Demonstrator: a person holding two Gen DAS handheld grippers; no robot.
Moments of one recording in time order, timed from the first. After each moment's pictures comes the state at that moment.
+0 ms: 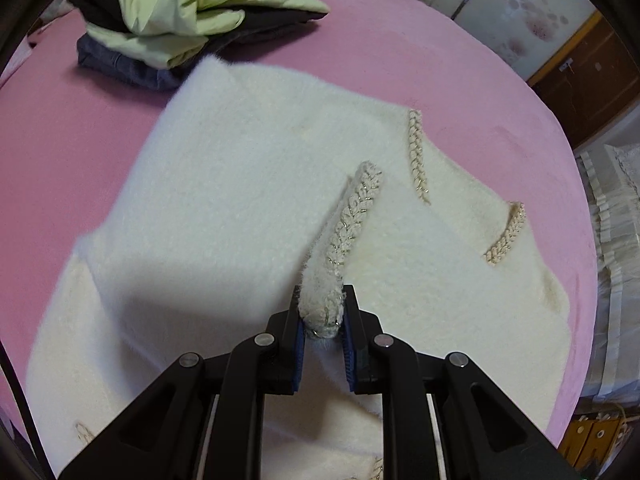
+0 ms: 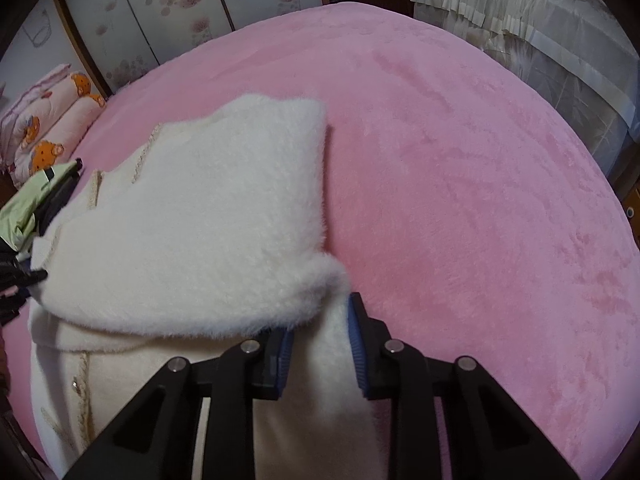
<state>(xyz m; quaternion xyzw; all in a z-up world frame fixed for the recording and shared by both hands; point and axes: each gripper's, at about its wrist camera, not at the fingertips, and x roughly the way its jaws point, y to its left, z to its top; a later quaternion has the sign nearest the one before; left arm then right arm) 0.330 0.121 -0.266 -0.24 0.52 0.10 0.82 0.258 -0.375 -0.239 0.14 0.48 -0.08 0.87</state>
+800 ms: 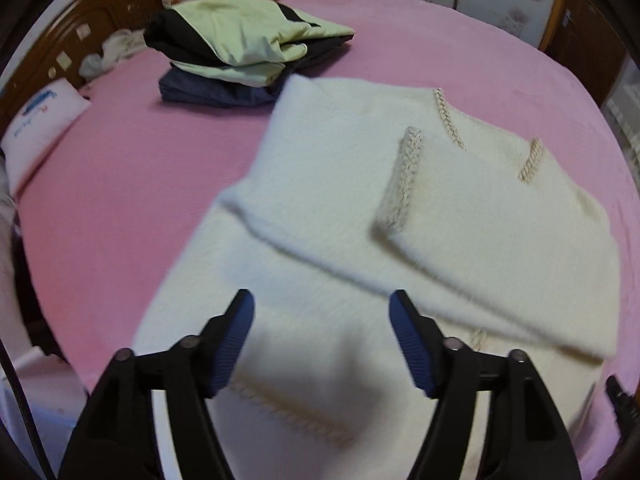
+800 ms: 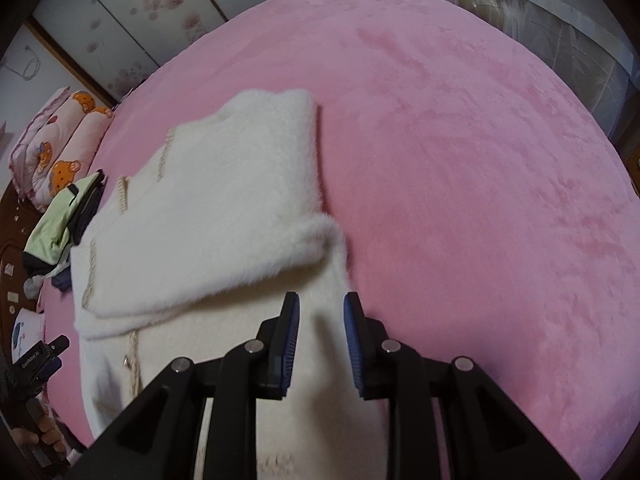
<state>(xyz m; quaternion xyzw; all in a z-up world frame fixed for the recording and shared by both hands) 0.203 0.105 -0.221 -0.08 0.51 0.17 0.84 0.219 -0.396 -0.213 0.21 0.52 -0.05 0.83</state>
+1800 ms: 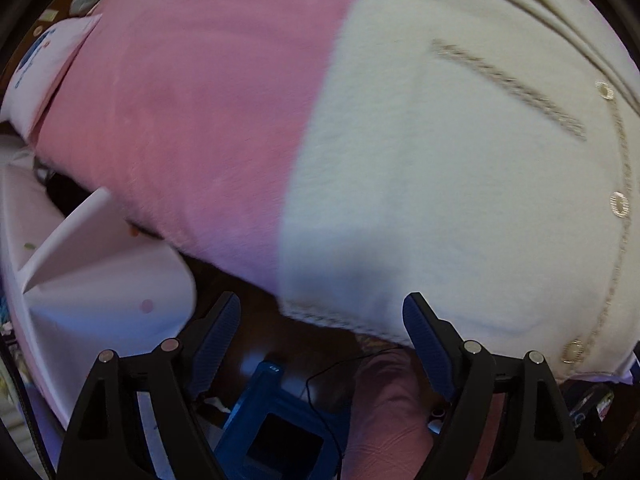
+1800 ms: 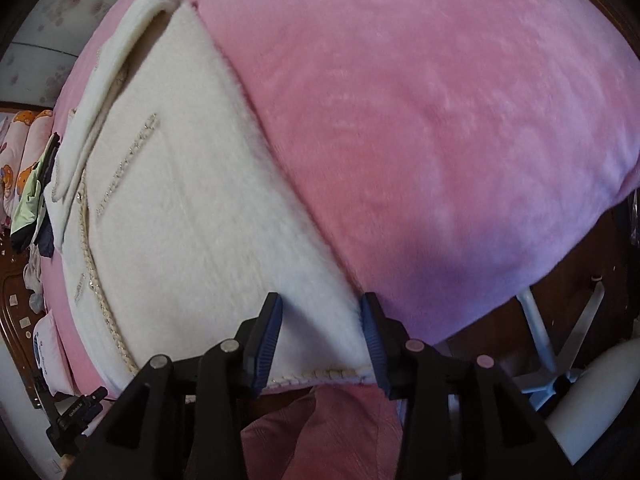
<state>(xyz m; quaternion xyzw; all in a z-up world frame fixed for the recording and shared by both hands) -0.002 0.243 -0.296 -0.02 0.70 0.16 0.70 -0.004 -0.368 -0.274 0.33 0.64 -0.12 0.69</state>
